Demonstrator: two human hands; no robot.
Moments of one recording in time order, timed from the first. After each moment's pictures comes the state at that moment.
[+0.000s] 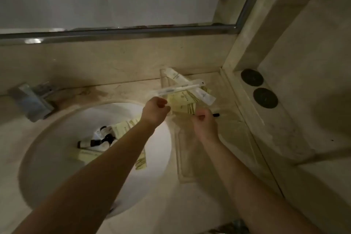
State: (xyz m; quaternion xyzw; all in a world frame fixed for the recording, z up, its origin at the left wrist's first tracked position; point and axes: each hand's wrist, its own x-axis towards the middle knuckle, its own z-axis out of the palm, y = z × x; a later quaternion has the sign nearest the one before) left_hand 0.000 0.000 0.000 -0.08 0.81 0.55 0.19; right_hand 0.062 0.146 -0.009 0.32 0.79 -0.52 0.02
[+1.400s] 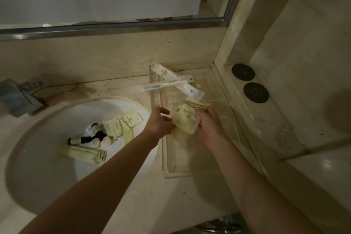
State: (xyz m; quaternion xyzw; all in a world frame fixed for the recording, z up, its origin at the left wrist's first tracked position) left_hand 0.038 0.067 -0.010 -0.11 0.72 0.63 0.28; right_hand 0.068 0.218 -0.024 0.34 0.62 -0.71 0.01
